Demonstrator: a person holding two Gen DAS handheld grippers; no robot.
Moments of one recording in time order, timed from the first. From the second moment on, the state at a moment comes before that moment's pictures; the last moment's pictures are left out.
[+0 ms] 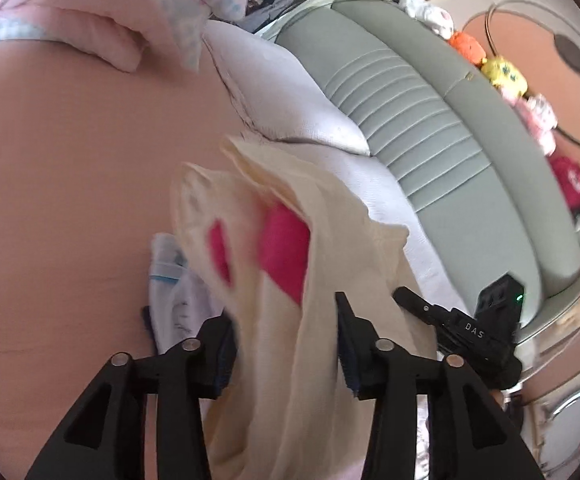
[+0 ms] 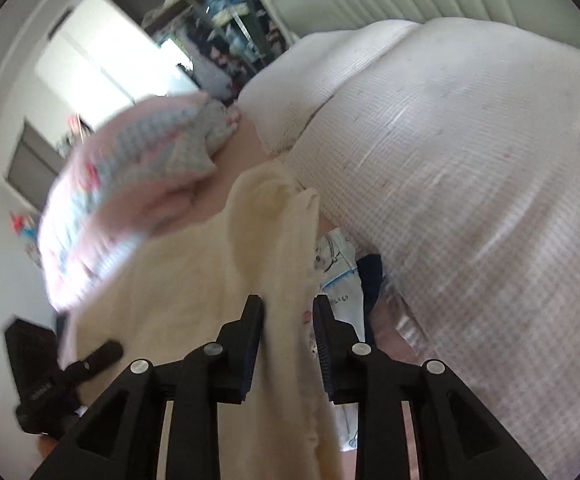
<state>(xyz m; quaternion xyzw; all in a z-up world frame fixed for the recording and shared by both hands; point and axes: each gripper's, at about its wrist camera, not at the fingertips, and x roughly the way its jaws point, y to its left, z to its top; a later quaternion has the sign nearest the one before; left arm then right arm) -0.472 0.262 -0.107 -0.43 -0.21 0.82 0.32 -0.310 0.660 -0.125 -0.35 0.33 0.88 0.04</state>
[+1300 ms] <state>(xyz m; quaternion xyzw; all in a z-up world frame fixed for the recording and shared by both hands) -0.438 0.268 -0.076 -0.34 -0.10 0.90 0.26 -0.306 0.547 -0.053 -0.32 0.12 0.93 0.11</state>
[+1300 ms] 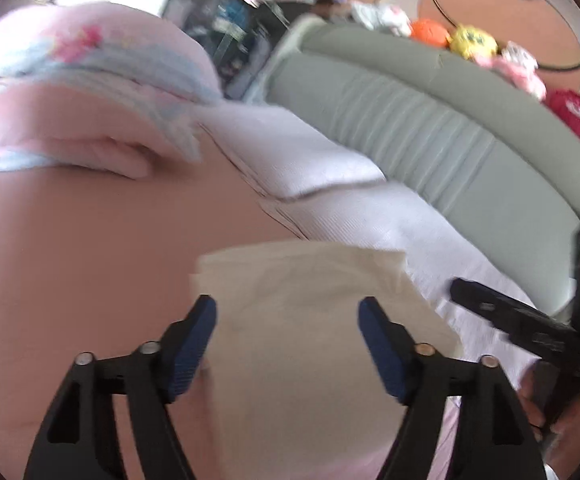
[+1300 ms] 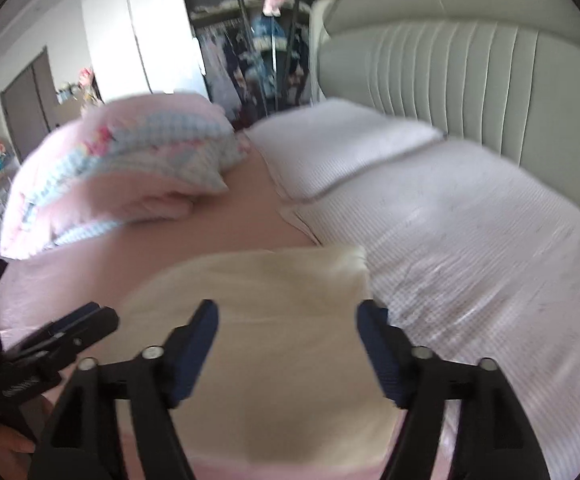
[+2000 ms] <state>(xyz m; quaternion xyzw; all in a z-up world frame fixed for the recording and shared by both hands) -0.344 0.006 0.042 -0.33 -0.05 0.94 0.06 -0.256 0.287 0.046 -0.32 0.07 0.94 0.02</state>
